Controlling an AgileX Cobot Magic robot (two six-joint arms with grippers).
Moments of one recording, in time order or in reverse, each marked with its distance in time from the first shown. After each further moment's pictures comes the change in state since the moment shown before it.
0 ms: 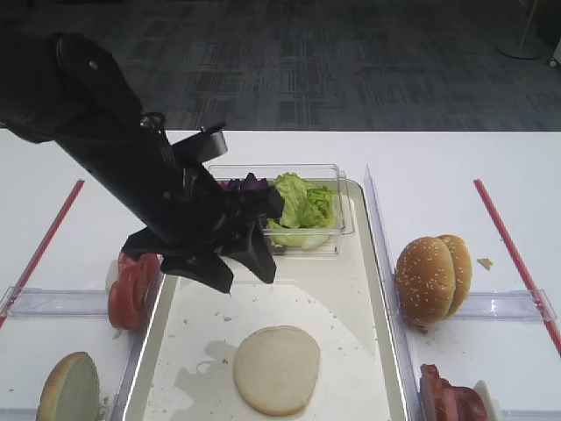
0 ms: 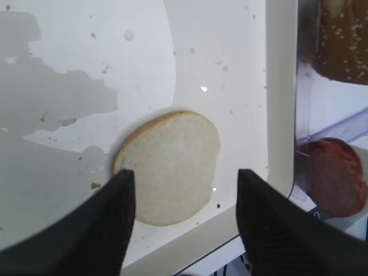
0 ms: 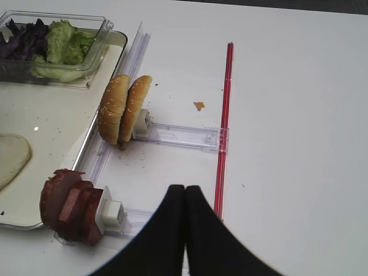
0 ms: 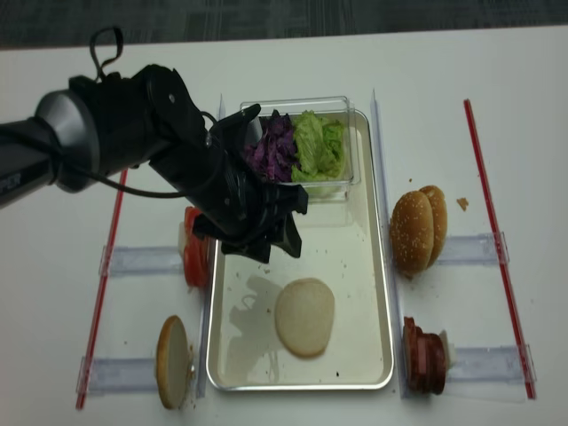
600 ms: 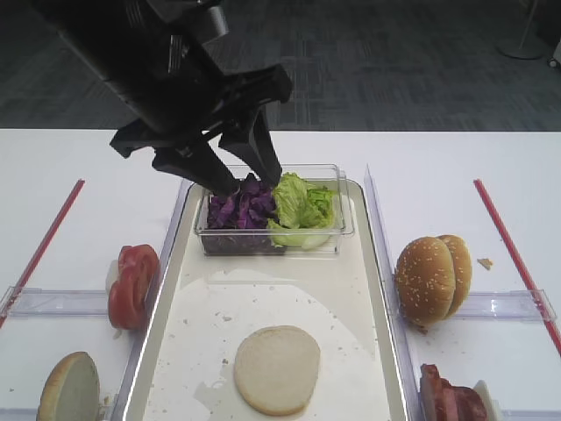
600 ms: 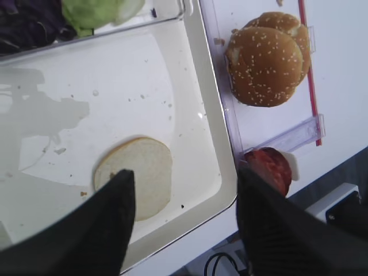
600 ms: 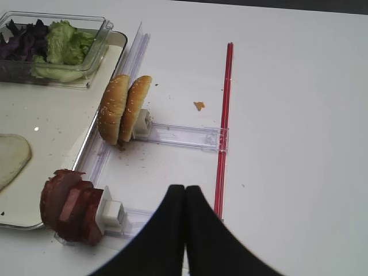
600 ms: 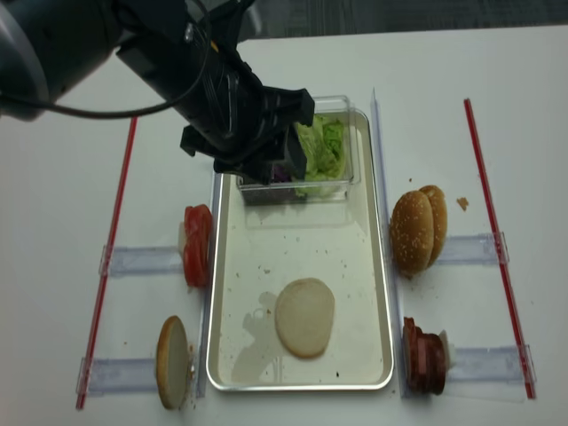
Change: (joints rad) left arm 0.000 -0.082 -0.302 0.177 0.223 -0.175; right arm 0.000 0.000 0.000 0.000 0.000 0.002
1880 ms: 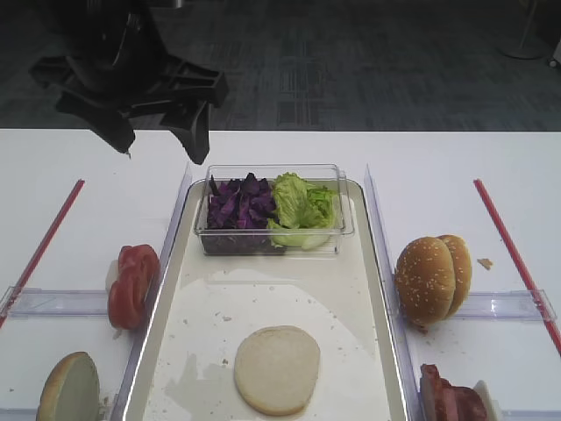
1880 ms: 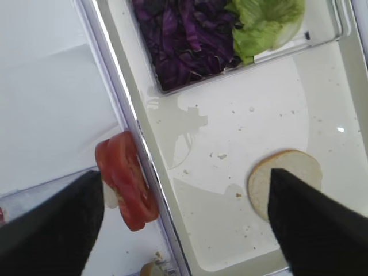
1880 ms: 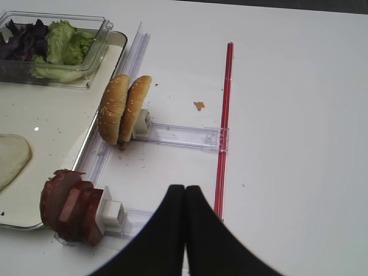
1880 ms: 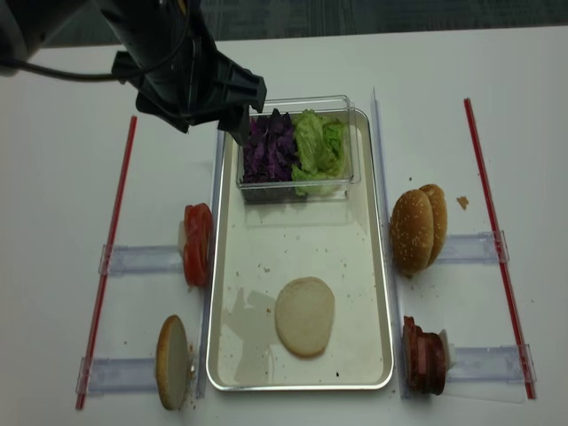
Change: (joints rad) left arm 0.000 -0.001 -0.131 0.474 0.131 -0.114; right arm 0.000 0.000 0.000 0.000 0.000 0.002
